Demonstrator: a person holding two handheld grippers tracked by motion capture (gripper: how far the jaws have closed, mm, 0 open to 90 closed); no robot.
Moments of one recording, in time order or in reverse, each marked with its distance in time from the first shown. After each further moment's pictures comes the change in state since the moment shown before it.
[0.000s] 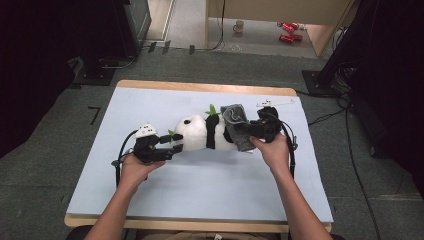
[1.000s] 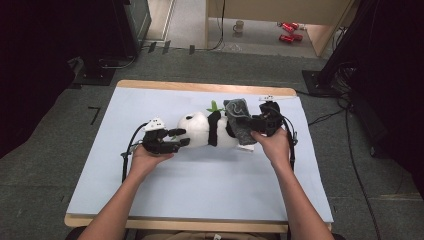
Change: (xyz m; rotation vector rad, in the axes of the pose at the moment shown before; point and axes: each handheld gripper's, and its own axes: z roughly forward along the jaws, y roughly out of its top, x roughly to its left) left arm 0.016 0.008 0.035 -0.008 -0.058 0.059; right arm -0.015 0.011 0.003 -0.013 -0.011 0.020
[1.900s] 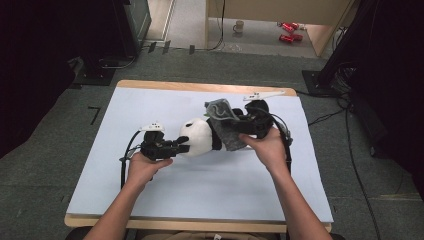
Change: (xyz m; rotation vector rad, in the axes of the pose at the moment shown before) left arm -0.029 0.005 -0.023 0.090 -0.113 -0.170; right arm 0.082 0.020 -0.017 0.035 0.053 -0.125
